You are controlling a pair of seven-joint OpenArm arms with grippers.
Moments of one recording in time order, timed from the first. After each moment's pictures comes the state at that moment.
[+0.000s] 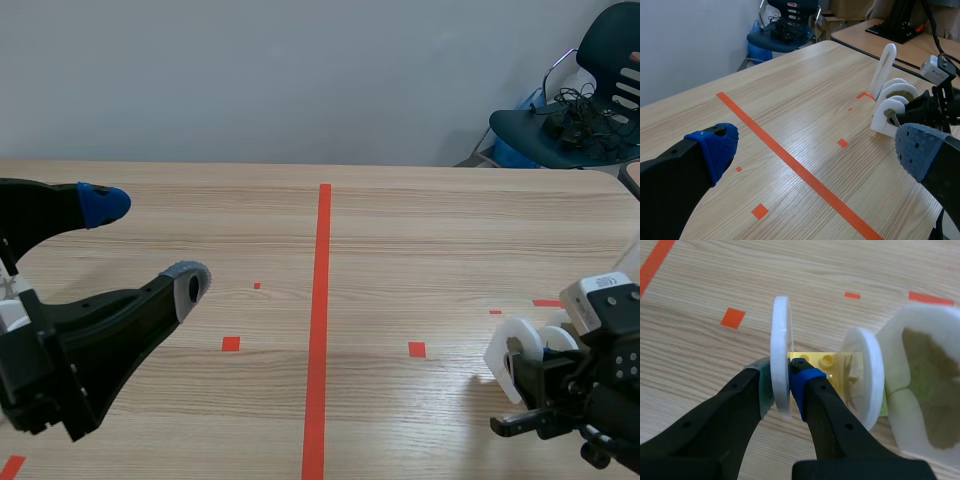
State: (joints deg) left arm 37.5 -22.4 -11.7 119.4 -24.1 -45.1 0.6; right arm -27.7 15.7 8.5 88.1 10.4 23.2 -3.6
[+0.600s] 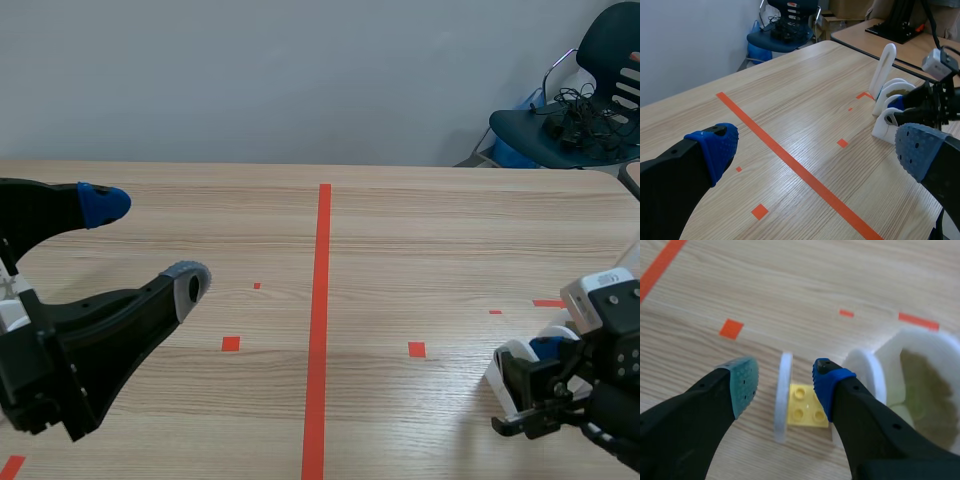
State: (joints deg) left arm 37.5 -22.4 -11.7 119.4 -24.1 -45.1 0.6; right arm -27.7 15.7 8.6 91.4 6.8 23.2 -1.2
